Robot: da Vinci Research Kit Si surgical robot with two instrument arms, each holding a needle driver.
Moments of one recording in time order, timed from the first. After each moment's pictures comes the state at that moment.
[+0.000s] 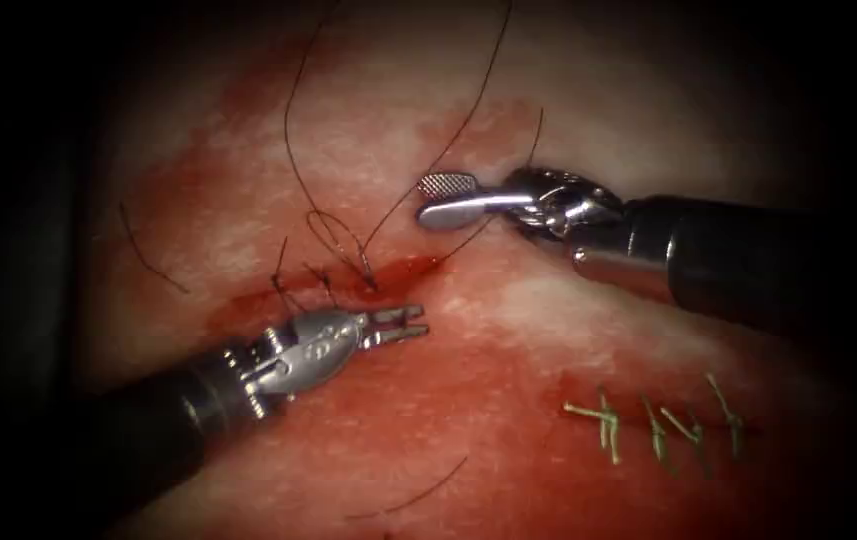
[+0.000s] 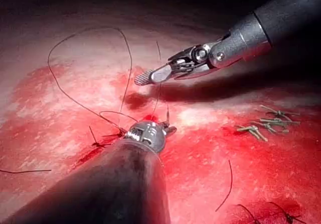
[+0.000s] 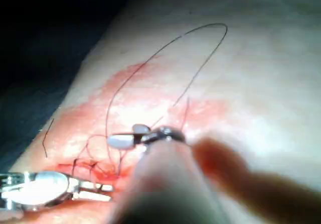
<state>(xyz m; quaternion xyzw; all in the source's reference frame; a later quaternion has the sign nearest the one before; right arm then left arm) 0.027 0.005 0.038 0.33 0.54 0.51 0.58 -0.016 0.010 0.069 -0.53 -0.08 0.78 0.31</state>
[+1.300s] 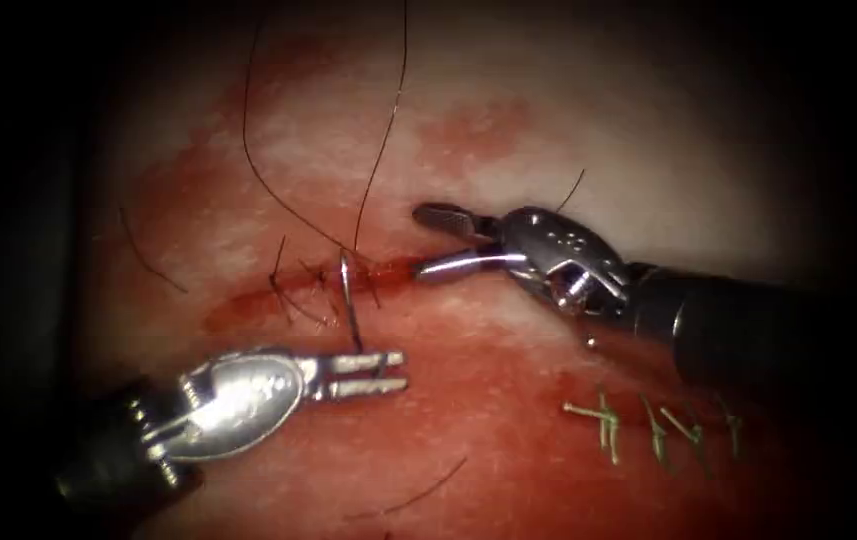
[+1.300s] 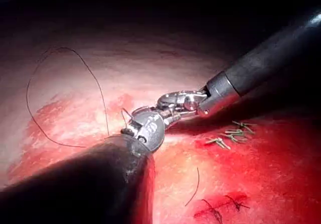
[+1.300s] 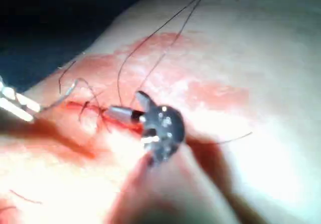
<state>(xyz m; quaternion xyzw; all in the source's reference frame) 0.028 0.000 0.035 0.20 0.63 0.28 0.69 -0.013 0.010 0.052 -0.58 0.02 0.80 0.14</state>
